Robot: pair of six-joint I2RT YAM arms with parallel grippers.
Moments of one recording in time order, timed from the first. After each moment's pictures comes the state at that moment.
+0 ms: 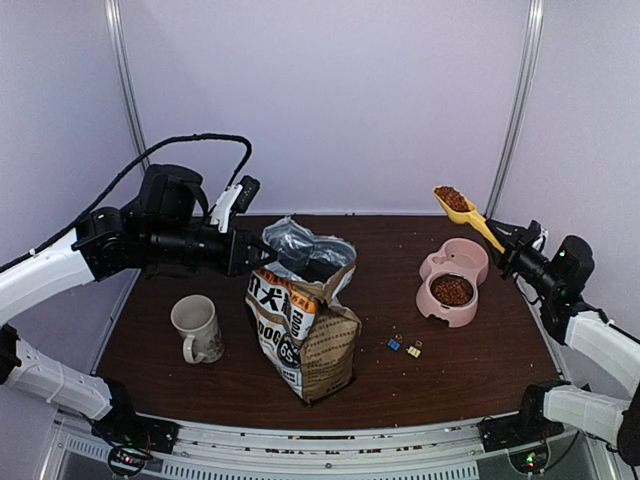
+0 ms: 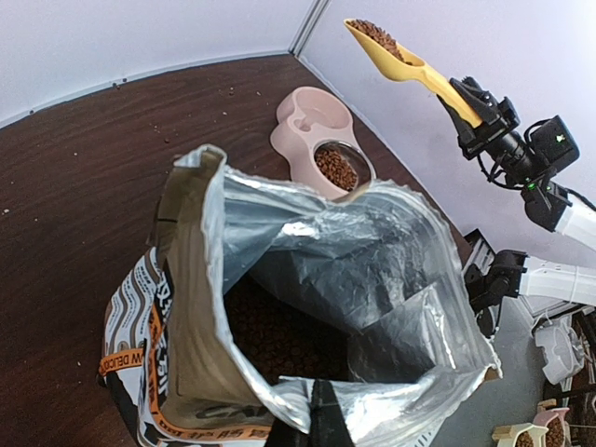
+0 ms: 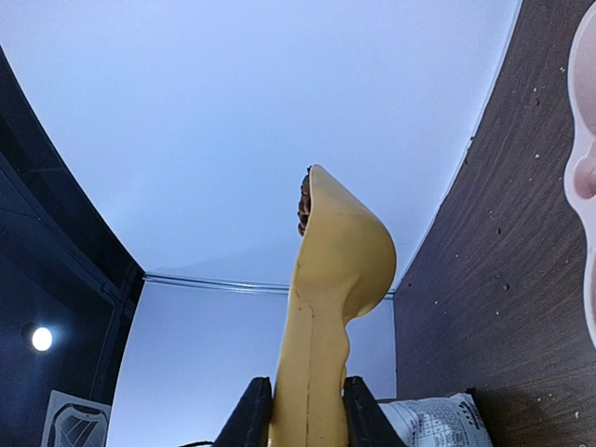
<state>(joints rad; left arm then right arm) -0.90 1.20 1.22 -0.52 0.13 -0.44 -0.02 0.88 0.39 0.61 -0.56 1.59</state>
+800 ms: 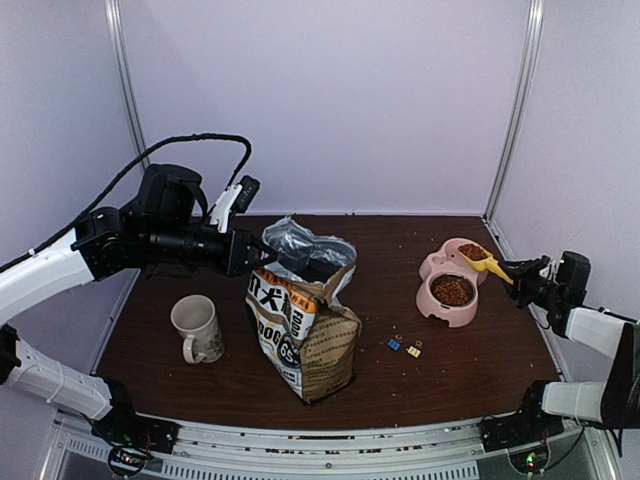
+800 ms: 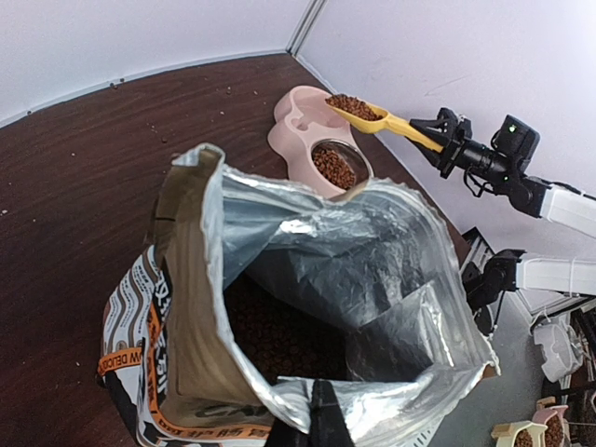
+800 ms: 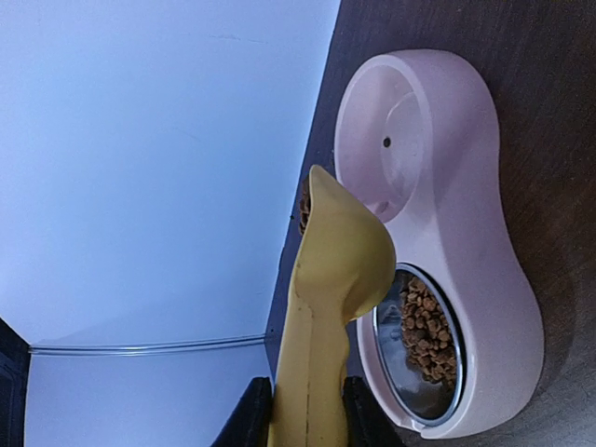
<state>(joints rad) -0.90 1.20 1.22 -0.53 0.14 -0.43 -0.32 1.04 0.36 0.34 -0.66 1.26</state>
